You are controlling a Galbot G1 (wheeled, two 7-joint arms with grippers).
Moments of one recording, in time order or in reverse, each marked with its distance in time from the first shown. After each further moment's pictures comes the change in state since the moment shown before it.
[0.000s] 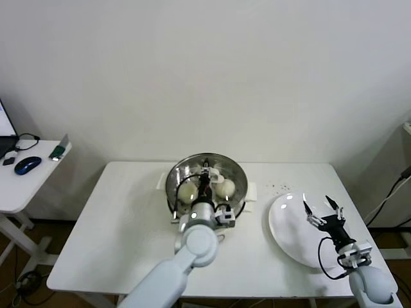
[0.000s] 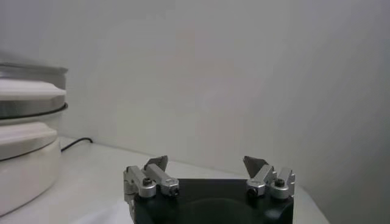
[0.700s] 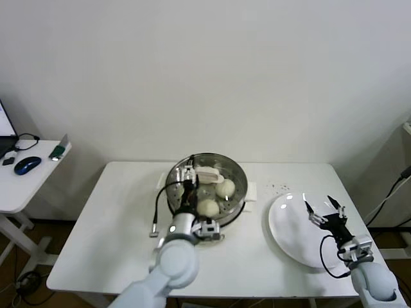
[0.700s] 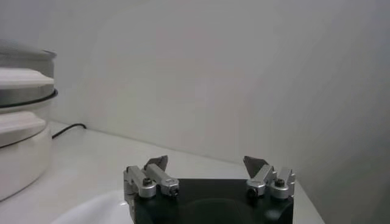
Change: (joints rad) left arm 0.138 0.135 -0.057 -0.266 -0.090 0.001 -0.030; right arm -0.002 -0.013 0.008 0.047 -0.027 -0.119 0.032
